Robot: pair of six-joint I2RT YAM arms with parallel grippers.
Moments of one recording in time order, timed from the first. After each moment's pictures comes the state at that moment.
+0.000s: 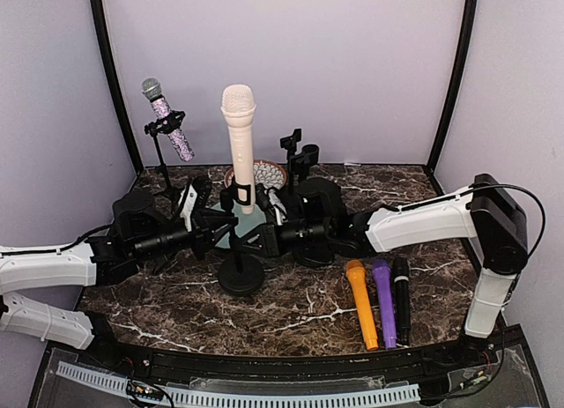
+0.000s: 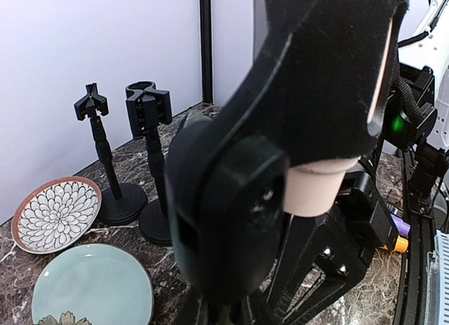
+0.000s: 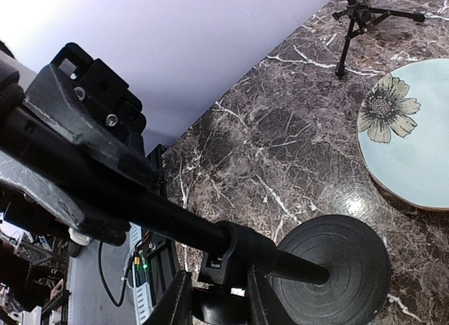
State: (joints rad) left arm -0.80 1.07 0.56 0.36 0.18 0.01; right arm 1.01 1.84 1.17 0.32 -0.49 0.54
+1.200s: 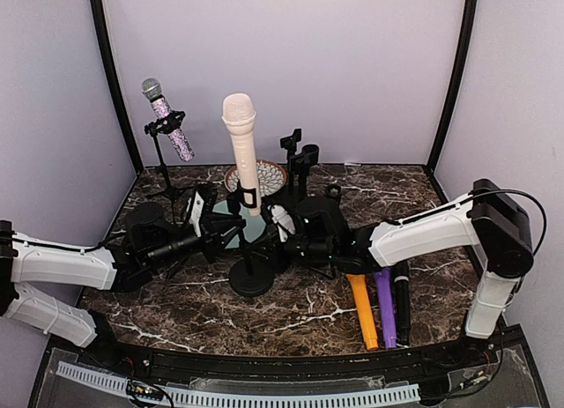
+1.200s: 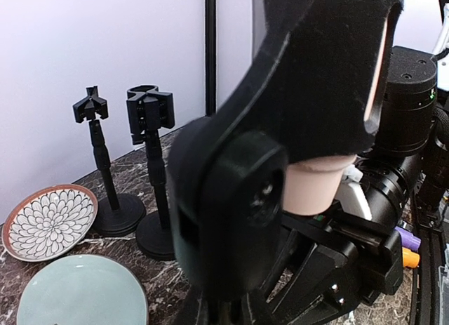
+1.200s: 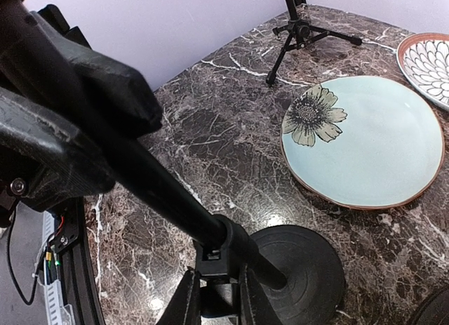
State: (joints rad) left arm -0.80 1.22 0.48 0.66 0.15 -0.02; right arm 1.06 1.82 1.07 0.34 -0.18 0.32
